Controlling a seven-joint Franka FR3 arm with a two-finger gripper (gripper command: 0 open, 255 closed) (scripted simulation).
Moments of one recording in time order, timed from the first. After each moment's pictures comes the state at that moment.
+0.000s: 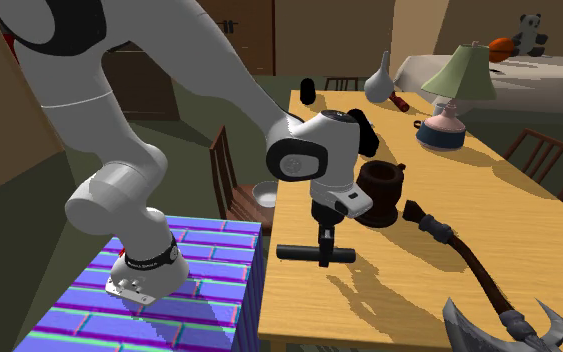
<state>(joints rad) 0.02 -0.10 0.03 -2.52 -0.12 2.42 0.18</state>
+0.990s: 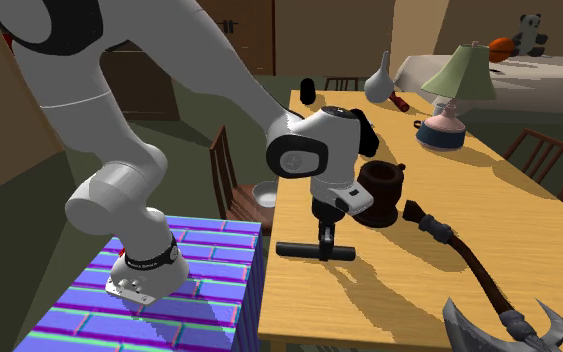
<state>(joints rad) 0.02 -0.11 0.03 -2.51 -0.12 2.40 0.18</state>
